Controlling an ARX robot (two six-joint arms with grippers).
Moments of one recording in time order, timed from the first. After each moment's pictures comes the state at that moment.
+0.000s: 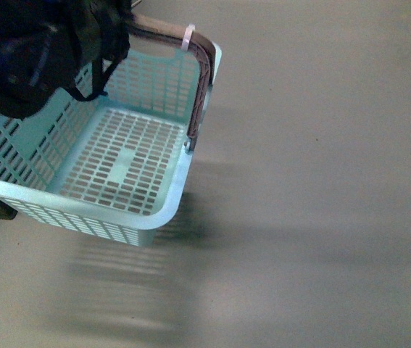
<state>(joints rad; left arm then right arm) -0.33 2.13 1.10 0.89 -0.21 -1.35 0.00 0.00 0.02 0.00 0.00 0.00</state>
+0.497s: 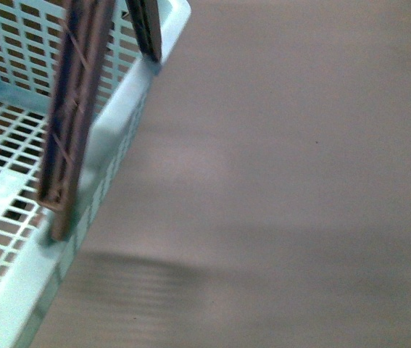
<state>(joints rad) -0.44 1.12 0.57 0.50 -0.32 -1.26 0.00 0.00 0.02 0.00 0.00 0.00</state>
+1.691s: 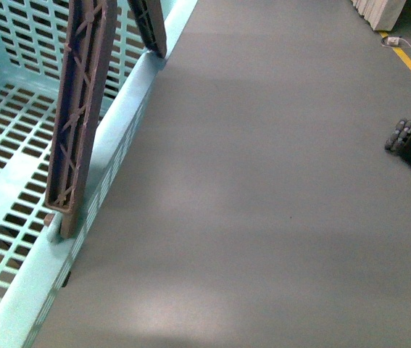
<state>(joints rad) -0.45 1.11 0.57 0.50 -0.32 -1.25 0.00 0.00 0.02 0.00 0.00 0.00</state>
